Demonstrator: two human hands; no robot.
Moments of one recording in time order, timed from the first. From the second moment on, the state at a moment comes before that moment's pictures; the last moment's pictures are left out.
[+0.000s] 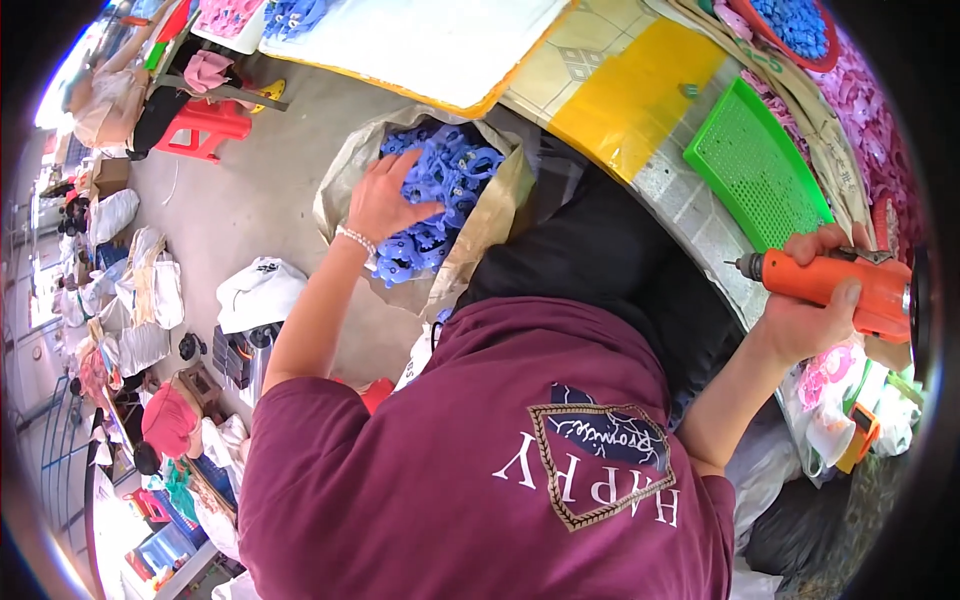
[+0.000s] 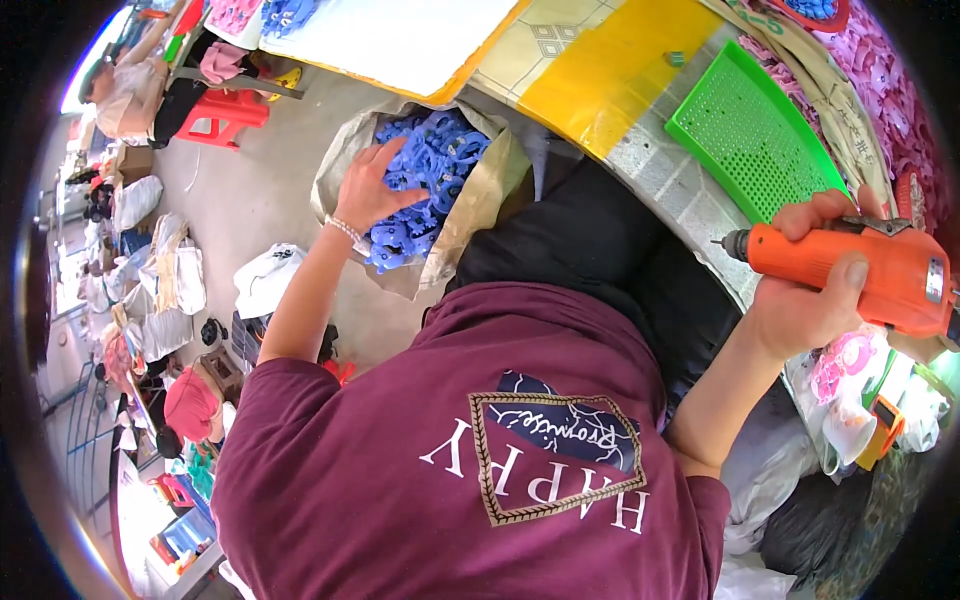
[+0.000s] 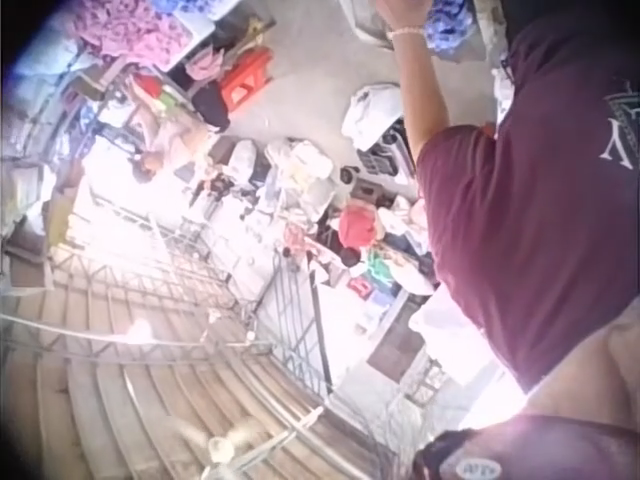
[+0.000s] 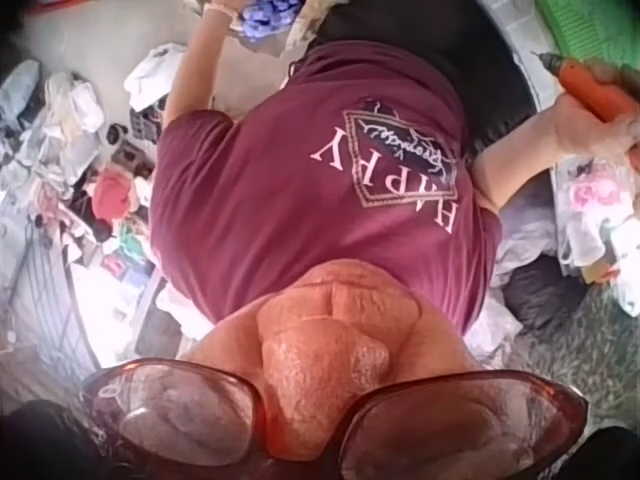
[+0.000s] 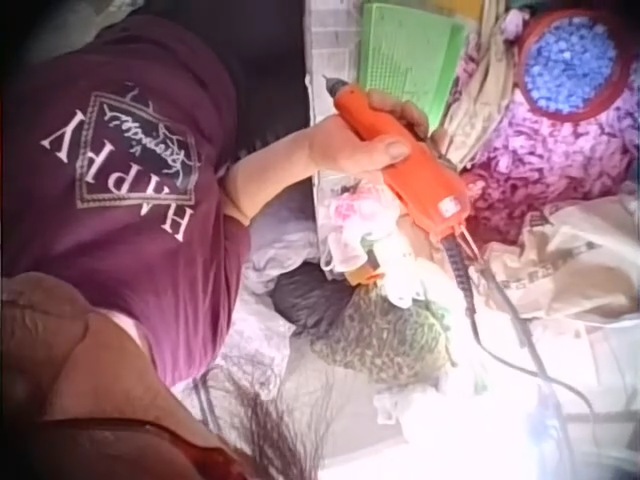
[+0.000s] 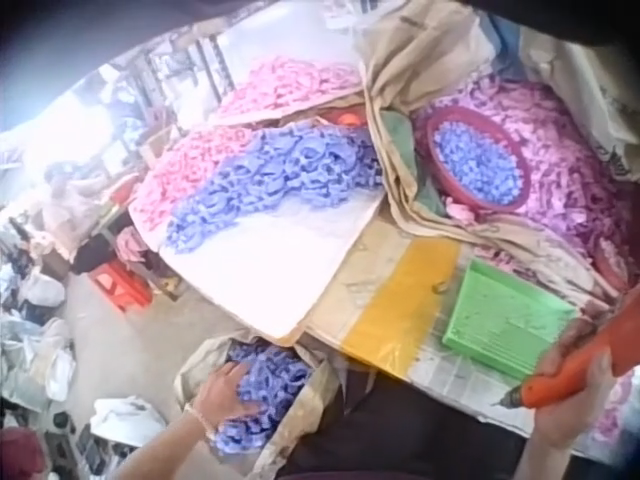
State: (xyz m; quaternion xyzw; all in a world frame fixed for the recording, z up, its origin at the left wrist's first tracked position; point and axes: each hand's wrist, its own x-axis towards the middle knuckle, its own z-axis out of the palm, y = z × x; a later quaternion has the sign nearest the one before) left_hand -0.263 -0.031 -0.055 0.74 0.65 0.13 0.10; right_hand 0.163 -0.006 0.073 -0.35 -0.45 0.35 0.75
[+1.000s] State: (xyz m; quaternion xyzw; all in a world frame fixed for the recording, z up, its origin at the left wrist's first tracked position) left_hand -0.237 0.002 -0.055 0.74 0.65 0.11 -0.15; right_hand 0.172 -0.012 0.069 -0.36 -0.48 0.32 0.73
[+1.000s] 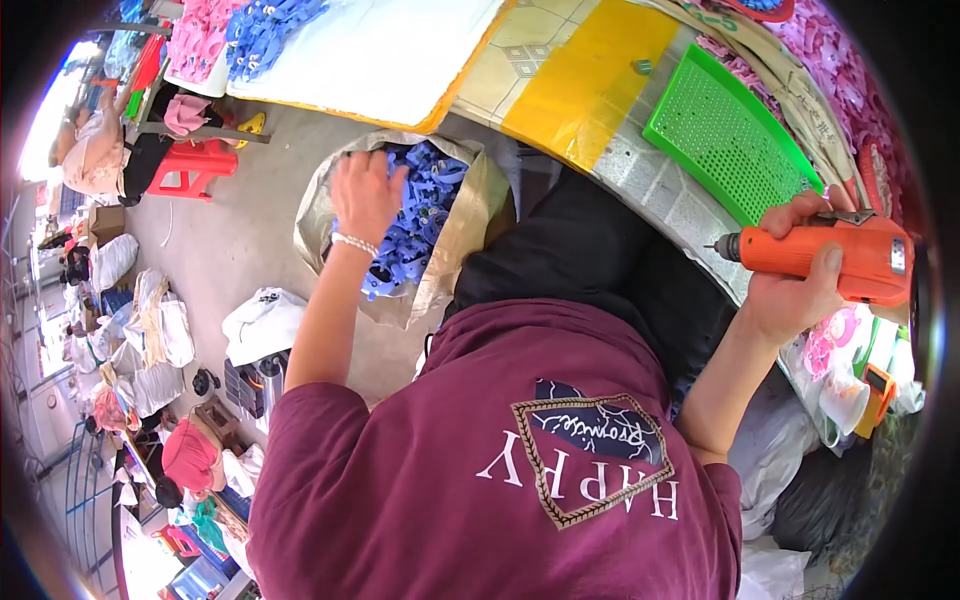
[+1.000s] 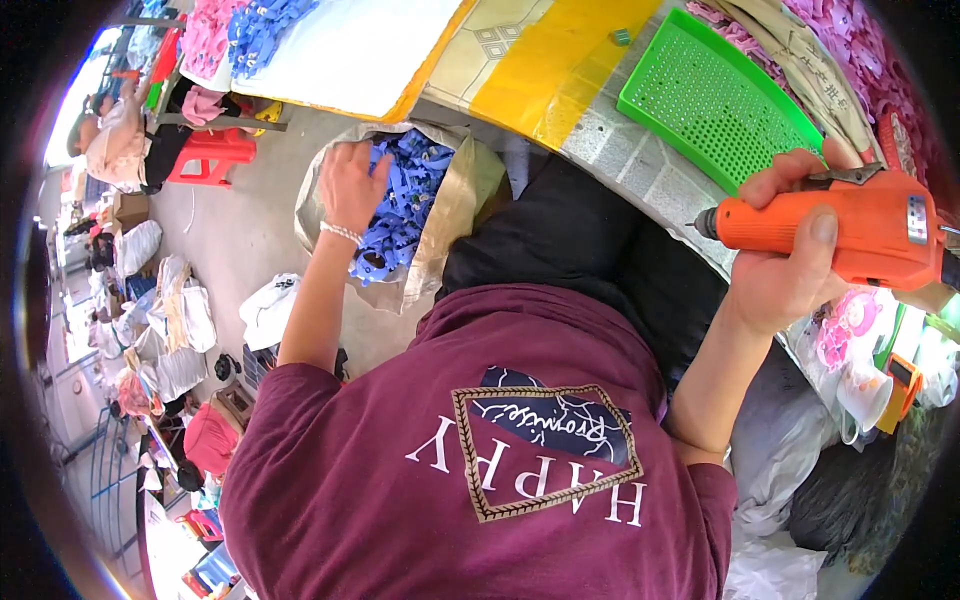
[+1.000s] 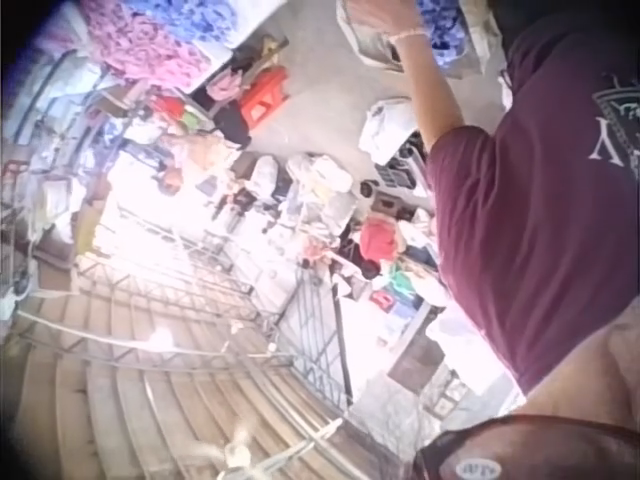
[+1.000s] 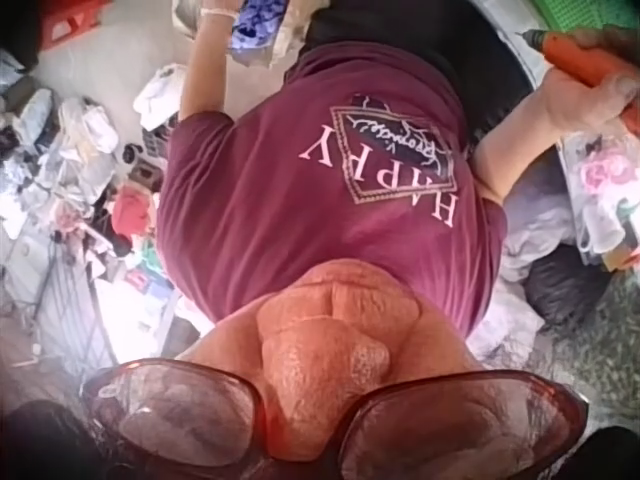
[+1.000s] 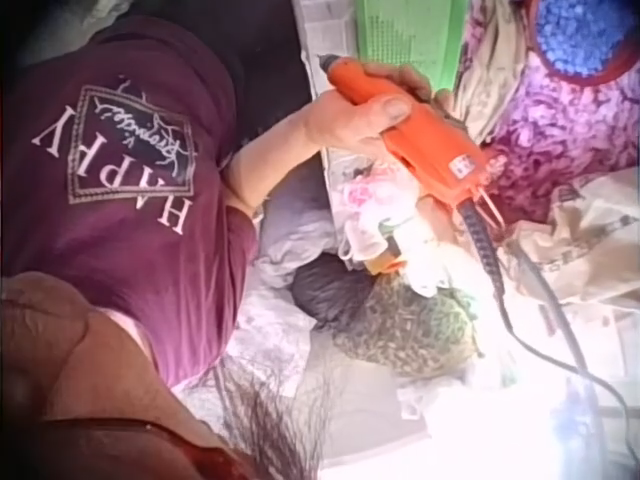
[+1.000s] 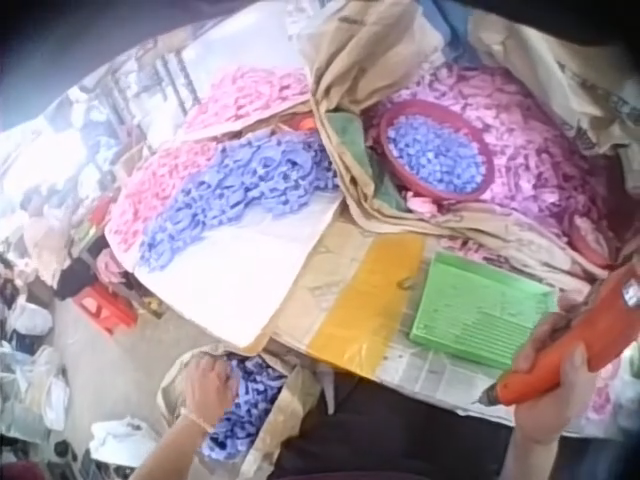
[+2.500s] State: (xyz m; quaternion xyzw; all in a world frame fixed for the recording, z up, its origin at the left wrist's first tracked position) left_hand -0.396 0.030 -0.074 0.55 0.76 -0.05 0.35; right_hand 0.195 0.029 0.083 -0.42 -0.49 0.23 0.73
